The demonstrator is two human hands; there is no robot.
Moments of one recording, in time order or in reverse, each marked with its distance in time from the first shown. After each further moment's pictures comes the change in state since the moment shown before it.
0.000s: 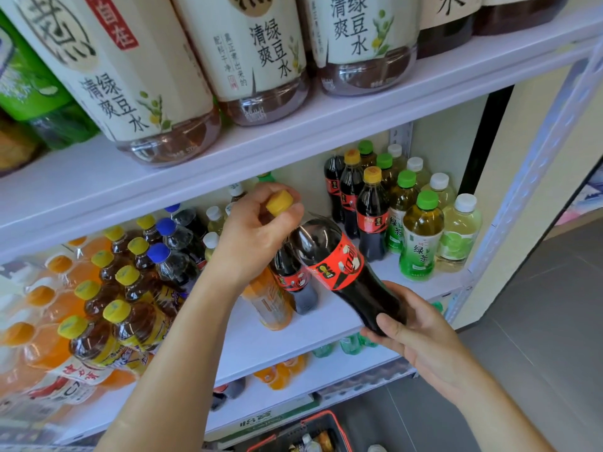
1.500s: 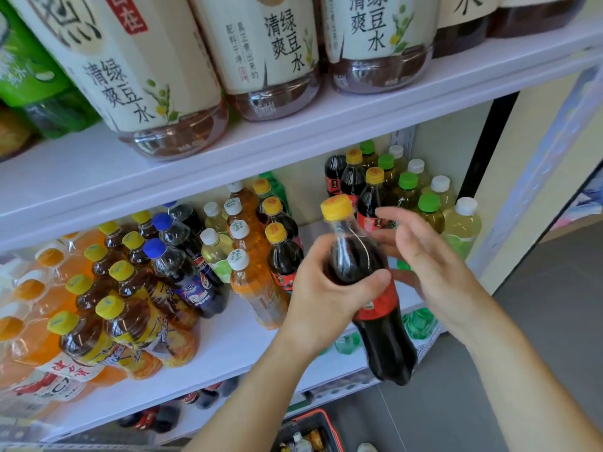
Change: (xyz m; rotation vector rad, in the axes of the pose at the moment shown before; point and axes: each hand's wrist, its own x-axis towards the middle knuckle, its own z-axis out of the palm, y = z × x) left_hand -0.054 -0.012 0.082 -0.347 -0.024 -0.110; right_hand 0.014 -0.095 0.048 -0.505 -0.098 -0.297
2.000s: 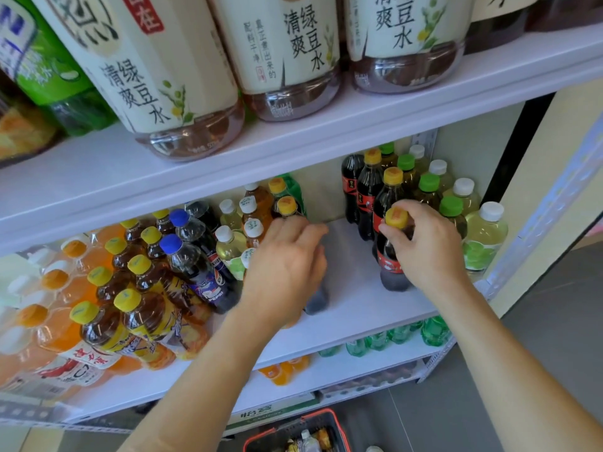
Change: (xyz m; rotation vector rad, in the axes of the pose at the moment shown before) left_hand 0.030 0.003 -0.061 1.334 0.124 0.512; right_hand 0.063 0.039 -0.002 -0.918 0.439 -0.205
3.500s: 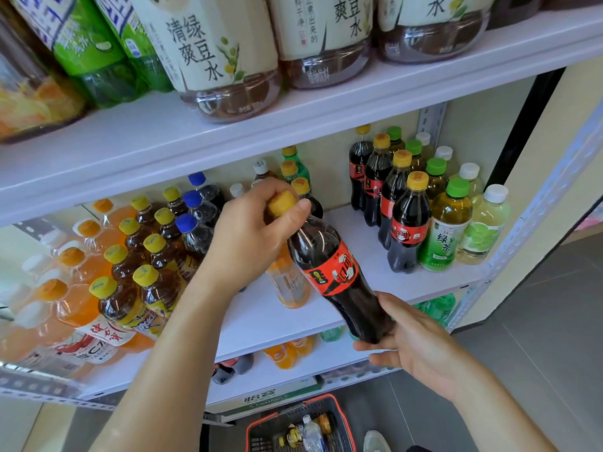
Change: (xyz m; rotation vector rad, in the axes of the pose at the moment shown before) left_hand -0.008 -0.033 -0.062 -0.624 -0.054 -0.309; right_hand -0.132 -0.008 0.009 1.158 -0.744 0.900
